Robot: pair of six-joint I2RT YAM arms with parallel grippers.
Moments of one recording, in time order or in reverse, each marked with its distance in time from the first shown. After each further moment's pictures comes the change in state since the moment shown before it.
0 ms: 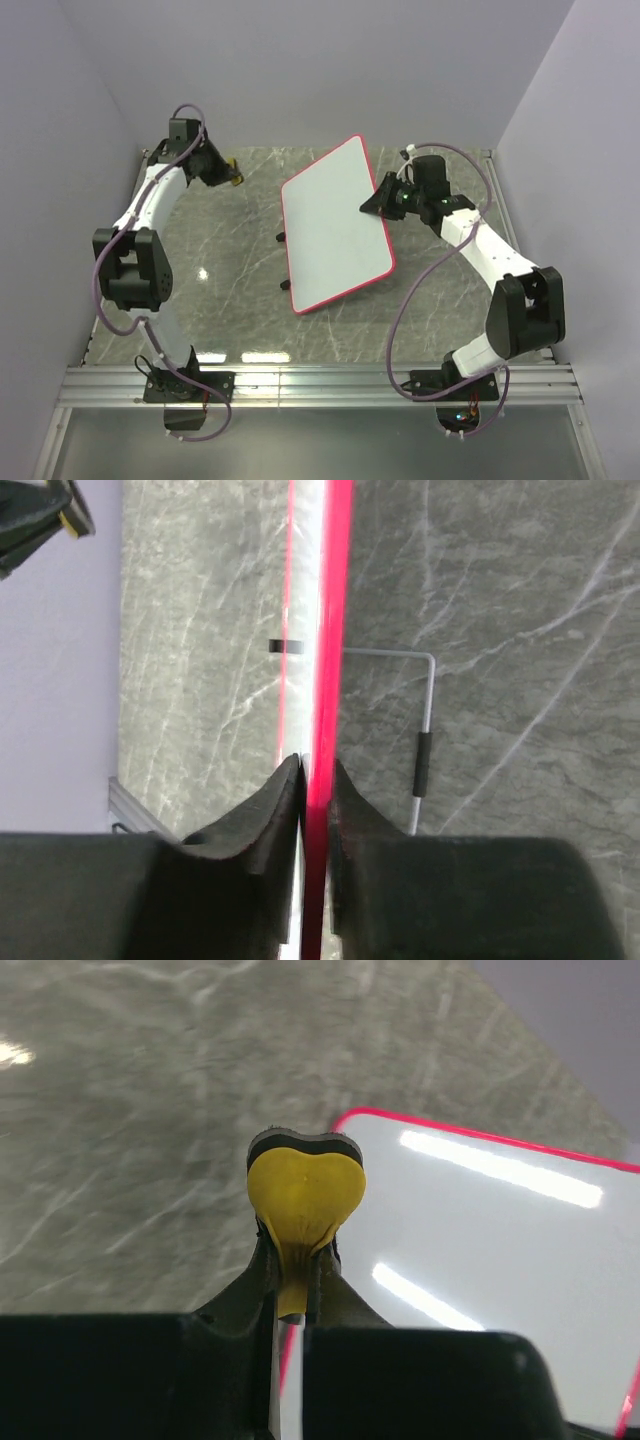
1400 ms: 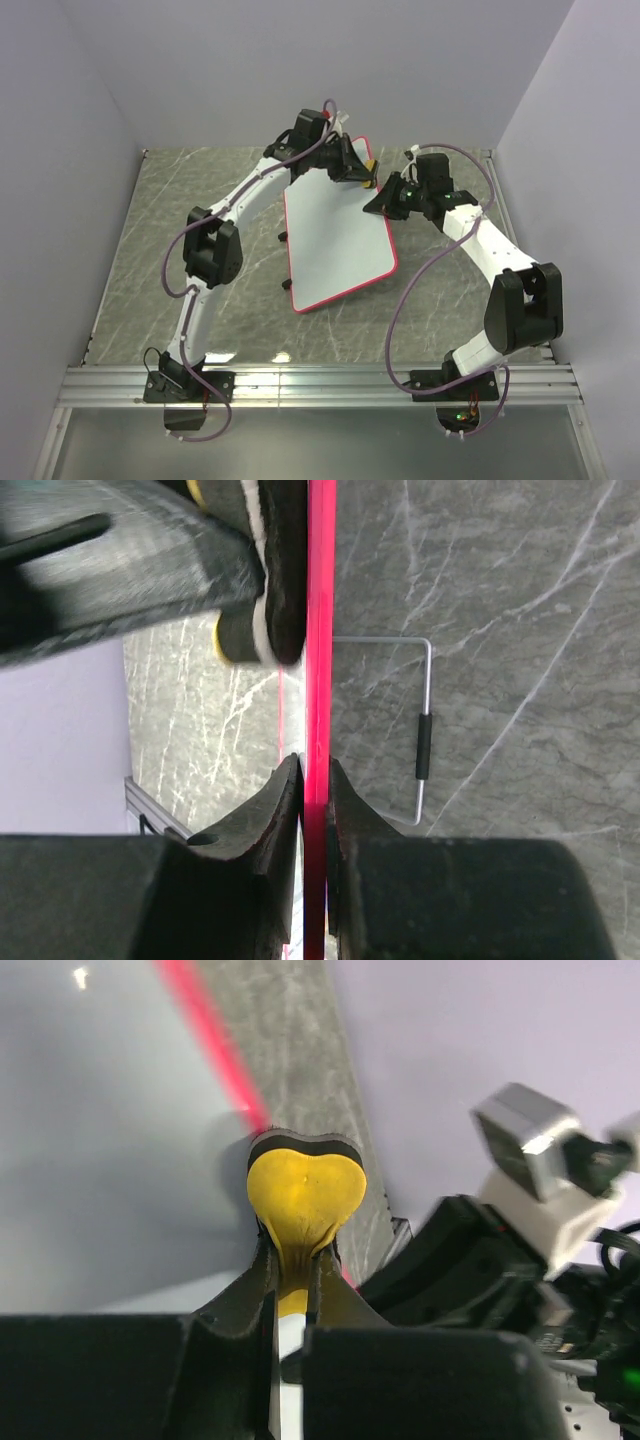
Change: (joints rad) left arm -0.499 0.452 0.594 0.108 0.416 -0.081; right arm -0.029 0.024 0.028 -0.066 -0.018 0.024
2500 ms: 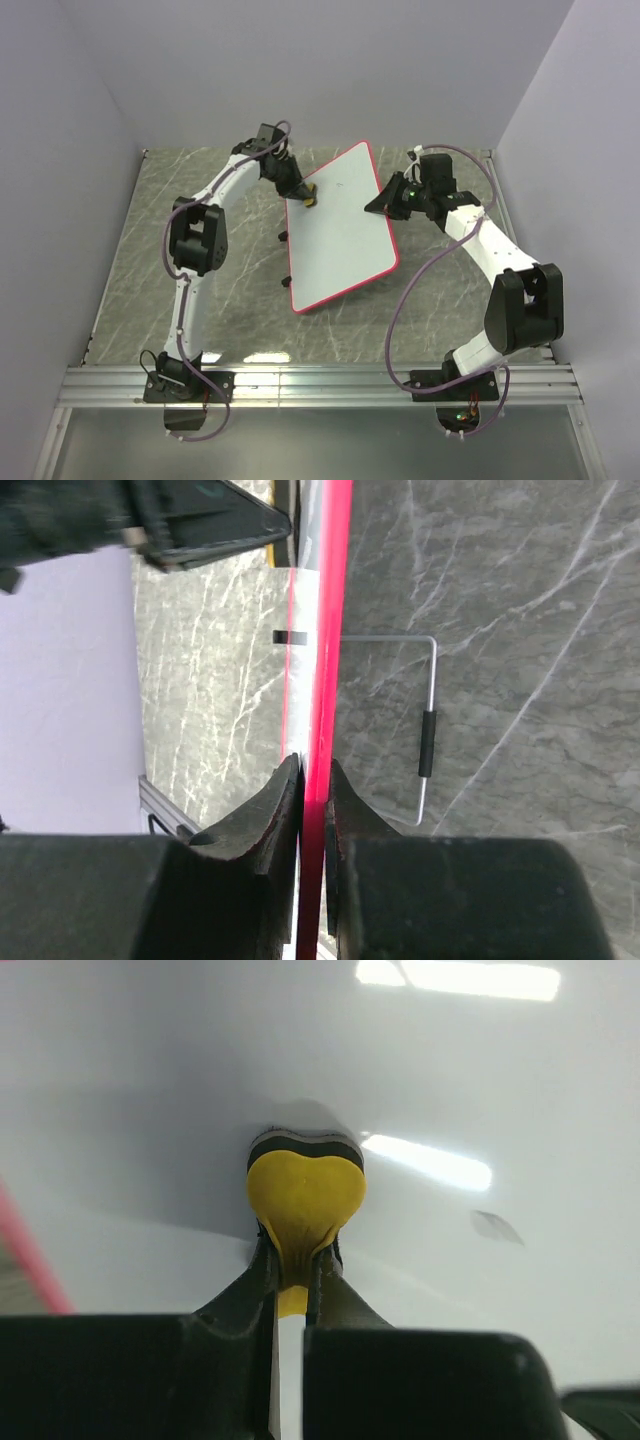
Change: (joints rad) left arm 0.188 0.047 -0.100 -0.312 -0.152 0.109; right arm -0.021 -0.002 -0.007 0.012 -0.032 0.010
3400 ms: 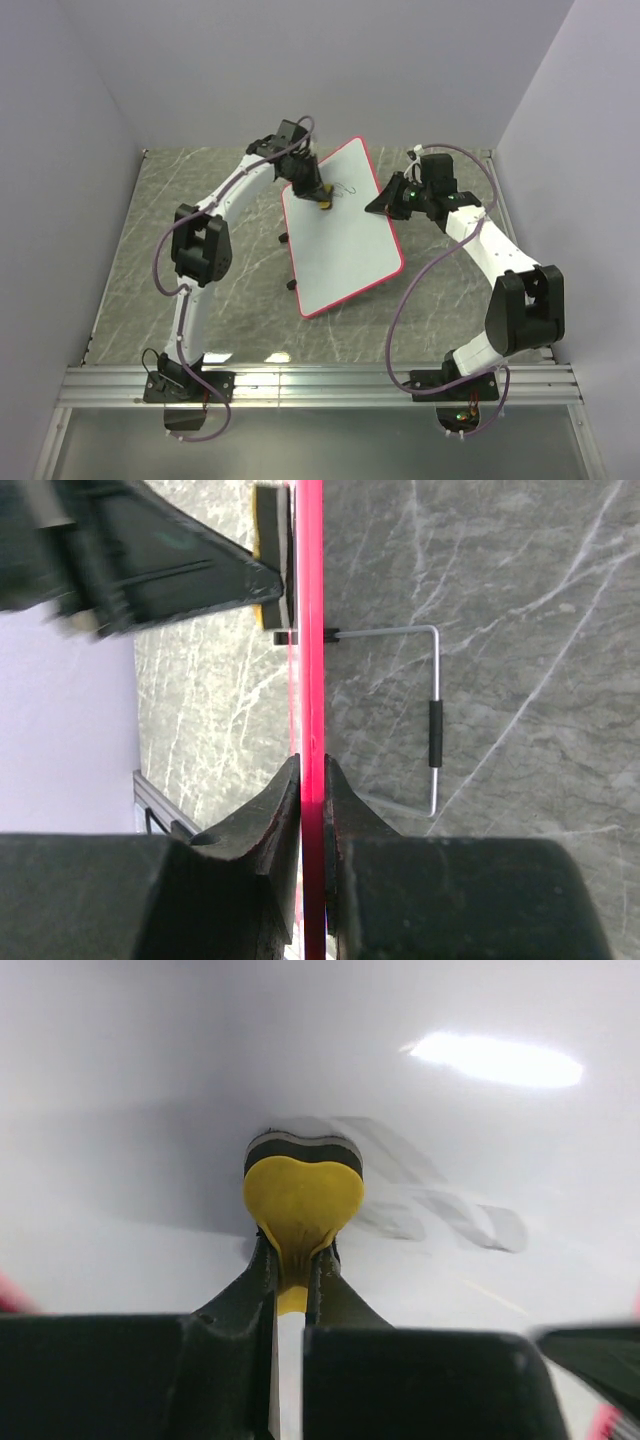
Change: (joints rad) left arm -0.082 -0.105 -0.043 -0.089 -0.104 0.083; right arm 0.000 -0.012 -0.004 0.004 -0.012 -0.013
